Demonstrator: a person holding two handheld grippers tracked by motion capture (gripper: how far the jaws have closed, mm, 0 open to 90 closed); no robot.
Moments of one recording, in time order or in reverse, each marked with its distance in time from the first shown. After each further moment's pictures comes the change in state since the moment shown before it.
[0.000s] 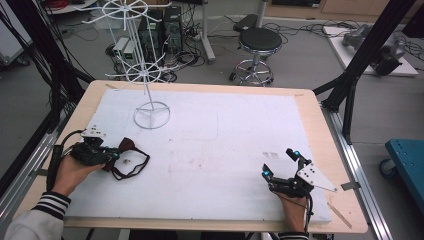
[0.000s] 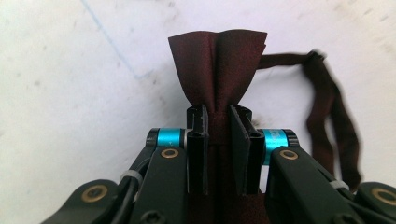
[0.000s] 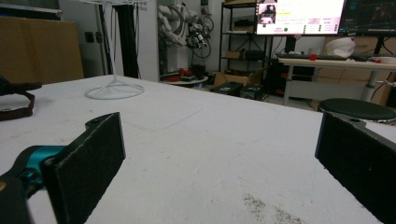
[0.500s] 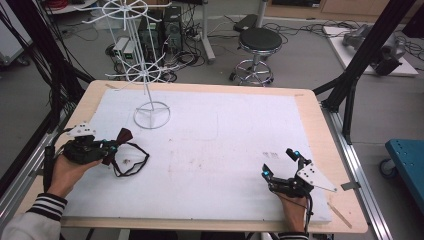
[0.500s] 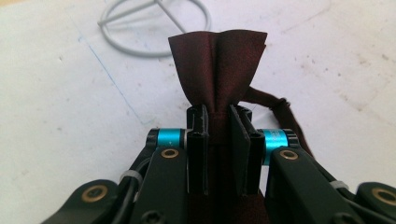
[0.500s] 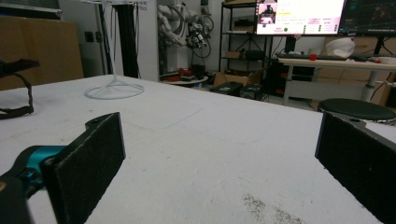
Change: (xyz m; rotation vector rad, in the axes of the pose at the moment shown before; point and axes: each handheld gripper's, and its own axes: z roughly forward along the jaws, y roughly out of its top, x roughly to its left) left arm -0.001 0.002 -0.018 -0.183 -0.005 0.002; right arm 0.000 0.000 0.000 0.001 -0.001 -0.006
